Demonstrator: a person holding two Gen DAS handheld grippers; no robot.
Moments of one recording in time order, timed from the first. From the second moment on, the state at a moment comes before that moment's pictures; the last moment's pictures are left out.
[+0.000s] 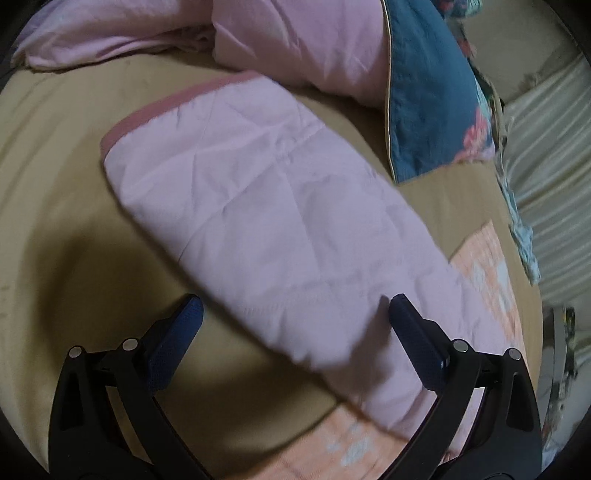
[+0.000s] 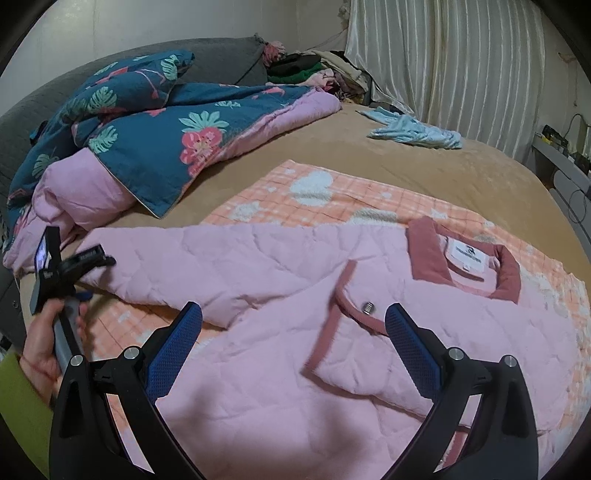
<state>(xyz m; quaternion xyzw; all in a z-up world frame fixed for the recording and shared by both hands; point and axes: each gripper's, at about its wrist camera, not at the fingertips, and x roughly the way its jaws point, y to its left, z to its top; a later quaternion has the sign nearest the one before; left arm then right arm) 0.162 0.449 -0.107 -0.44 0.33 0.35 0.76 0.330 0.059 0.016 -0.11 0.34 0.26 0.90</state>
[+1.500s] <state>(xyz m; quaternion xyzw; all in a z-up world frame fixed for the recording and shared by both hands) 0.204 0.237 0.133 -0.18 0.17 0.20 0.95 0.293 -0.159 0.015 -0.07 0.33 0.14 0.93</state>
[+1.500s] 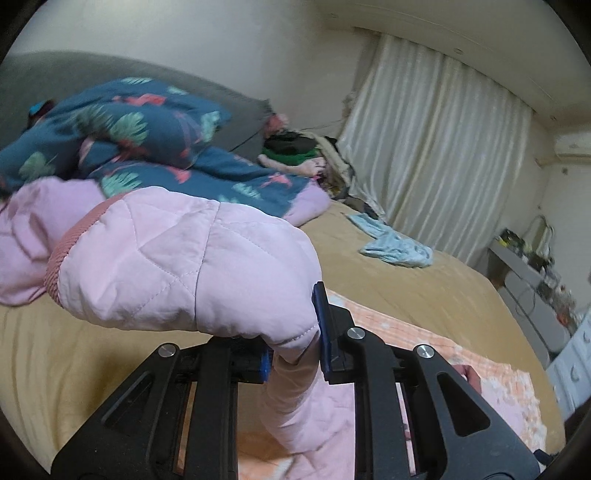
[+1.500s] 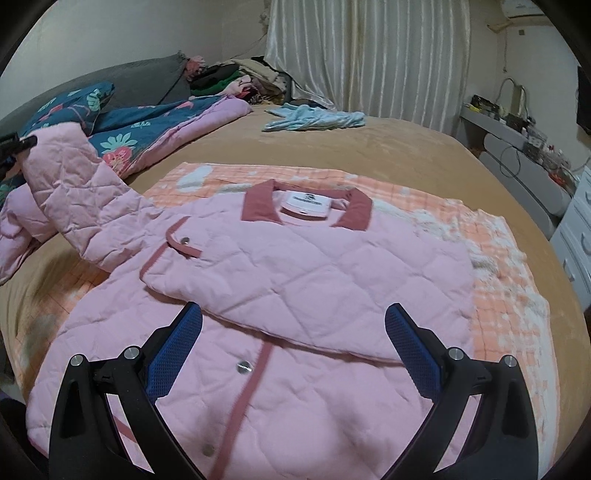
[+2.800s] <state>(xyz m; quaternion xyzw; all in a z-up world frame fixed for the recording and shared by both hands) 0.297 -0.073 0.047 0.09 0.26 0.00 0.96 0.299 -0.308 -0.010 0.04 0.32 0.02 0.95</state>
